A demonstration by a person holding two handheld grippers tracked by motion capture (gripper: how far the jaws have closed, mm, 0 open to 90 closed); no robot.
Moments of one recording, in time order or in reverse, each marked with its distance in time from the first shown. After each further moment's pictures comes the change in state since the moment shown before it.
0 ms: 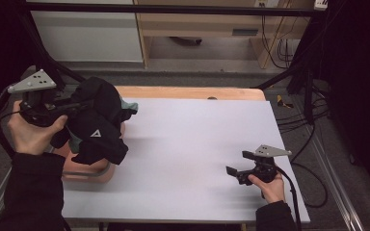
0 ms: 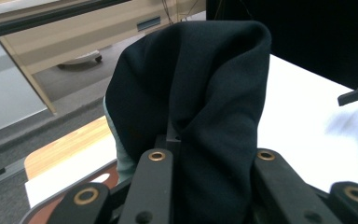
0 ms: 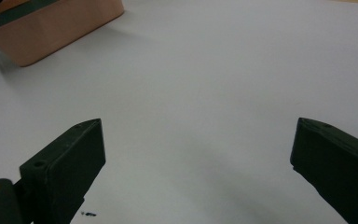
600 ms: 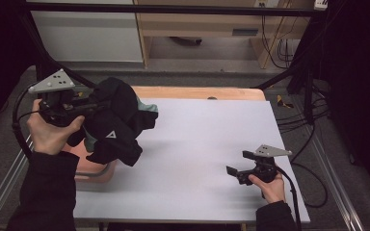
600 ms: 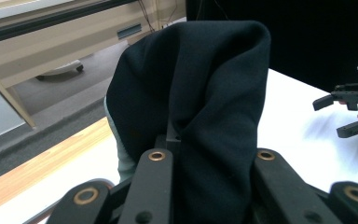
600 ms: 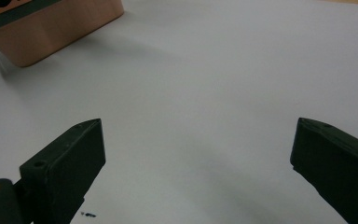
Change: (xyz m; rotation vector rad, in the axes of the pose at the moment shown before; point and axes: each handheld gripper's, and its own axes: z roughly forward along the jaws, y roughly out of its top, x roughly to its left) left arm -0.025 0.013 0.021 -0.018 -0.066 0.030; right arm 0.000 0.000 -0.001 -0.001 0.000 0.002
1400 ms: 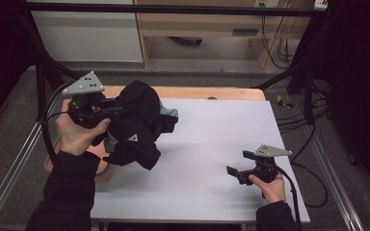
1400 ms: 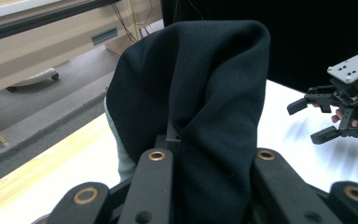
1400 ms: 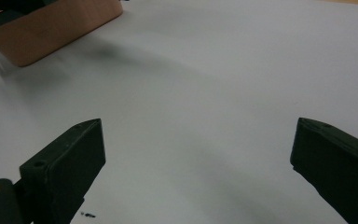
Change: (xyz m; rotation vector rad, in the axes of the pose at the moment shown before) left arm -0.033 0.012 0.038 0.001 -0.079 0.036; right arm 0.000 0.000 0.000 0.001 -0.004 -0.001
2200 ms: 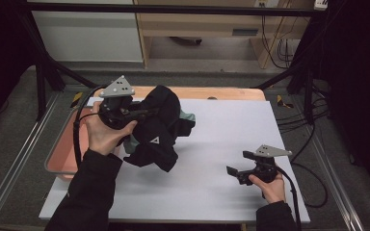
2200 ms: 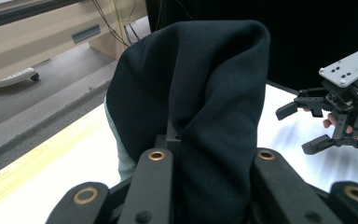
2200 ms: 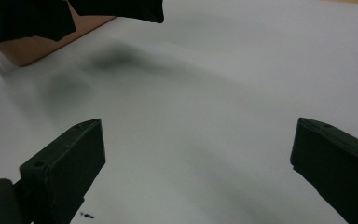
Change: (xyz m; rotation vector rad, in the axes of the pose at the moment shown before) left arm -0.022 0.004 0.050 0.014 -0.044 0.008; right arm 0.000 0.000 0.000 0.000 0.001 -0.001
